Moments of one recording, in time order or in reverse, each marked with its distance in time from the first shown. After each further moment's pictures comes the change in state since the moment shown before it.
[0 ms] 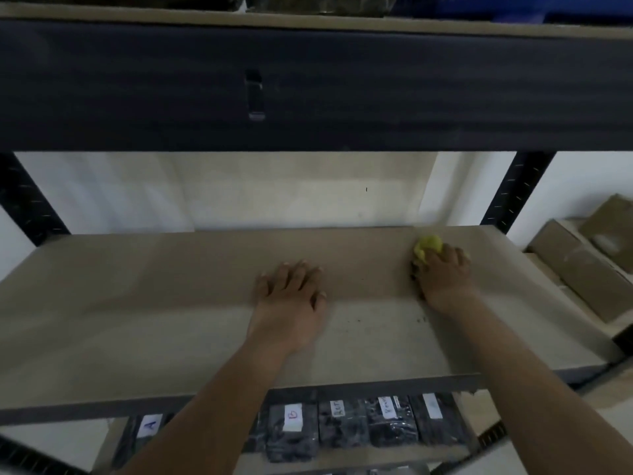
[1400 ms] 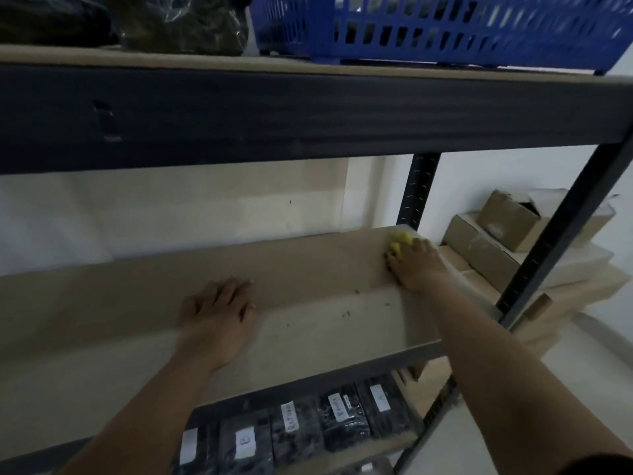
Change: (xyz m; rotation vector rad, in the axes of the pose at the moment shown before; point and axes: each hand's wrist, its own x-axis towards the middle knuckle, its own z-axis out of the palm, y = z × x) left_hand 0.006 -0.004 0.005 0.073 -0.003 0.021; right_hand 0.004 0.079 -0.043 -0.044 -0.068 0.103
